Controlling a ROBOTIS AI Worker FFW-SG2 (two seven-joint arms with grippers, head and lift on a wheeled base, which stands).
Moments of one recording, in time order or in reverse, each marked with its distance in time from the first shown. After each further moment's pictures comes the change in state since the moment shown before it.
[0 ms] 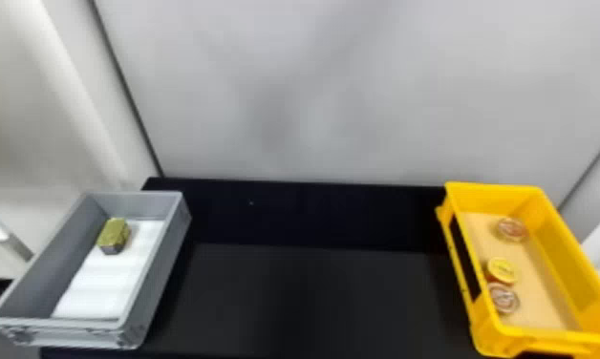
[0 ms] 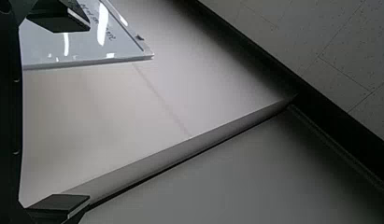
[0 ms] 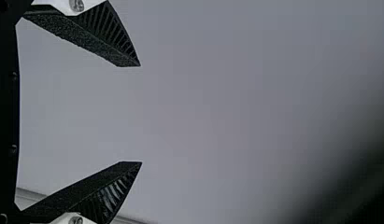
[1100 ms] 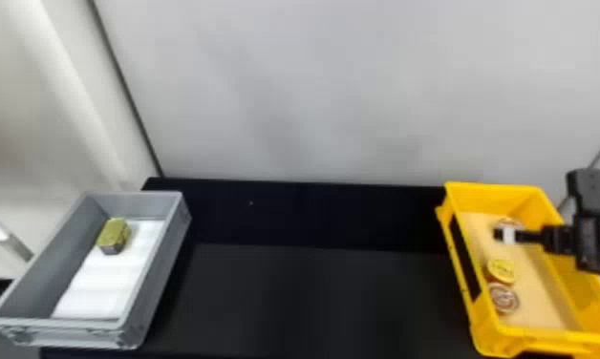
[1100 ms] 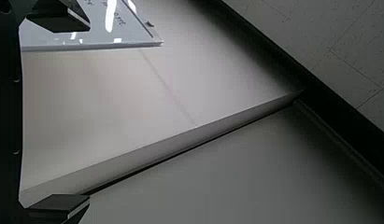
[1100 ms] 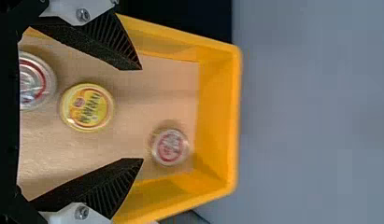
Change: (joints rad) left arm 0.006 -0.024 -0.041 0.013 0.011 -0.007 -0.001; right arm 0.359 0.079 -0.236 0.813 -0.271 0.149 0.253
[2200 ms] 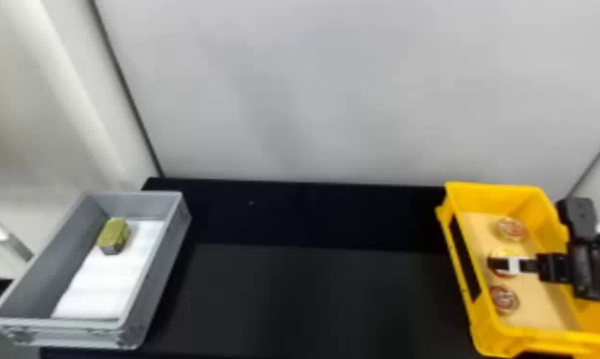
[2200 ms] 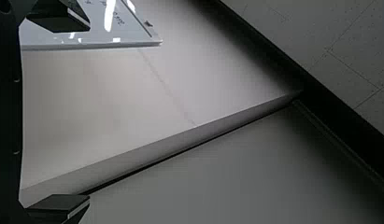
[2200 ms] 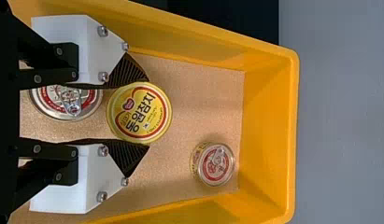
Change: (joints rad) left arm -0.001 0.000 -0.002 0.002 0.001 -0.008 0.004; right arm -0.017 0.004 -0.002 0.210 0.070 -0.045 0.116
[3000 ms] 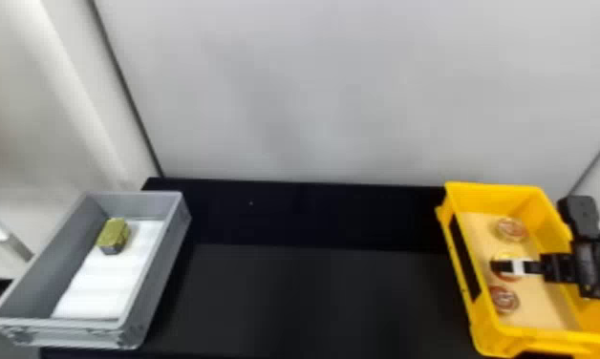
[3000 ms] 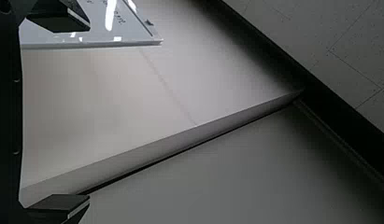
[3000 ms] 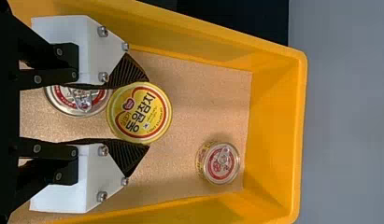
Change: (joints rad) left arm -0.004 0.002 -0.004 0.000 0.001 0.008 0.000; right arm -0.001 0.010 -0.019 -0.031 0.083 0.052 0.058
